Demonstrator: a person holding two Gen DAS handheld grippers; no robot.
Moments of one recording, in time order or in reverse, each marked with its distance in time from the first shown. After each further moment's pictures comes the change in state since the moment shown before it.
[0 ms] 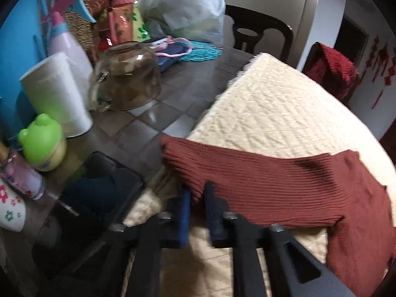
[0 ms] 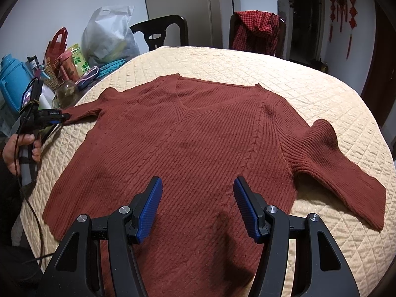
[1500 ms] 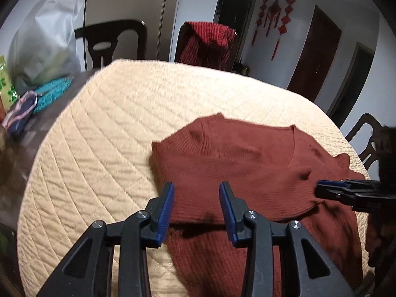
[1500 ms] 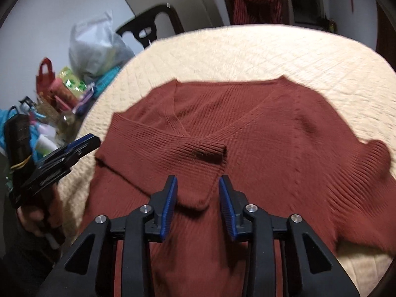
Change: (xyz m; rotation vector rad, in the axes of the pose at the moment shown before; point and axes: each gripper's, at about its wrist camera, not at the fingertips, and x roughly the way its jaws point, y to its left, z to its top) left arm -0.037 -0.156 -0.029 0.451 -0.004 -0.479; right arm 0.082 -0.017 0.071 0.190 0.149 0.175
